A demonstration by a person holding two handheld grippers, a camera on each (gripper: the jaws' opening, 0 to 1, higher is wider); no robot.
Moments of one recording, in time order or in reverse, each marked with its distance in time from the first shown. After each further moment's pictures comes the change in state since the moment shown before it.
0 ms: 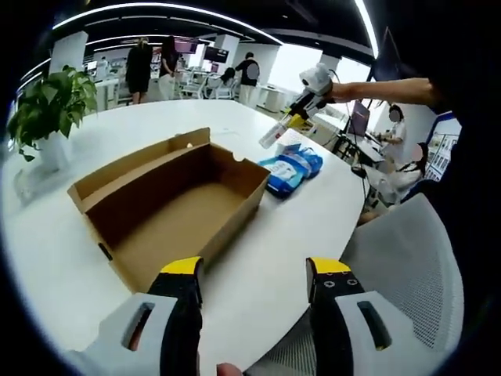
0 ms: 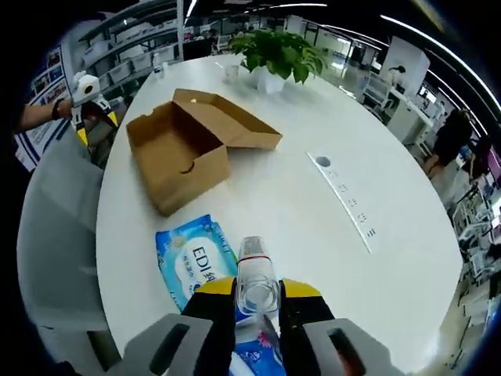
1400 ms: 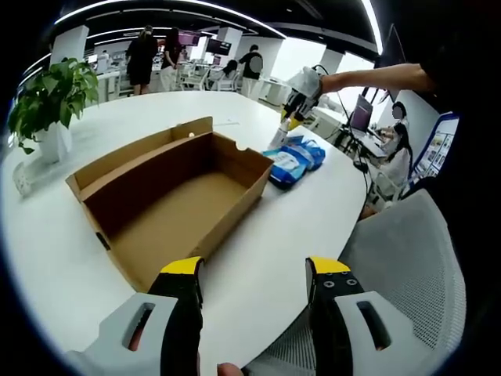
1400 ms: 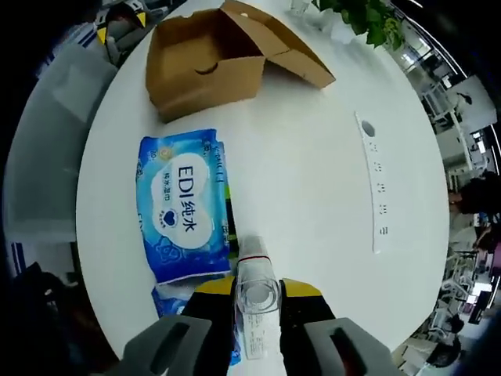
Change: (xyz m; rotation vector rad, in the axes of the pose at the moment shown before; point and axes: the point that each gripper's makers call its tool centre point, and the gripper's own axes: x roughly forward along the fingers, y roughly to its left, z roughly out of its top) left arm 0.004 0.001 -0.012 -0.018 0.038 0.002; right arm 0.038 -0.022 -0.054 -0.347 0.373 0.040
